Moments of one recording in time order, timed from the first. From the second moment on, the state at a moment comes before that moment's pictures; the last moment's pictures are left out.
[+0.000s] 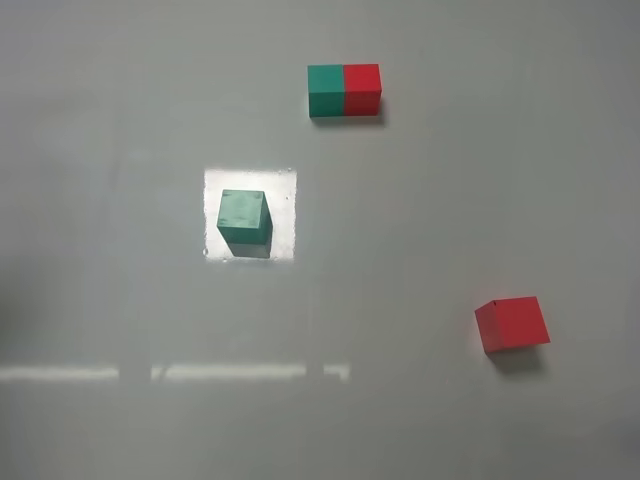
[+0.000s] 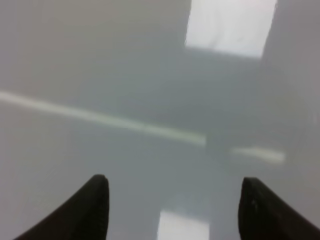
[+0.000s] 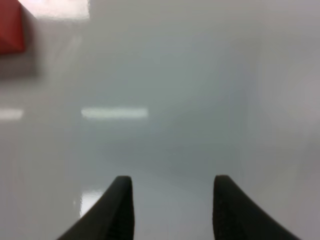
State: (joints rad) left arm 0.17 0.96 -1.23 0.12 0.80 -0.08; right arm -0.09 0.00 -0.50 0.02 1.04 -0.09
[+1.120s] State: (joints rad) left arm 0.06 0.14 -0.55 0.08 0.91 -0.10; right arm -0.09 0.00 -0.50 0.02 1.04 -0.09
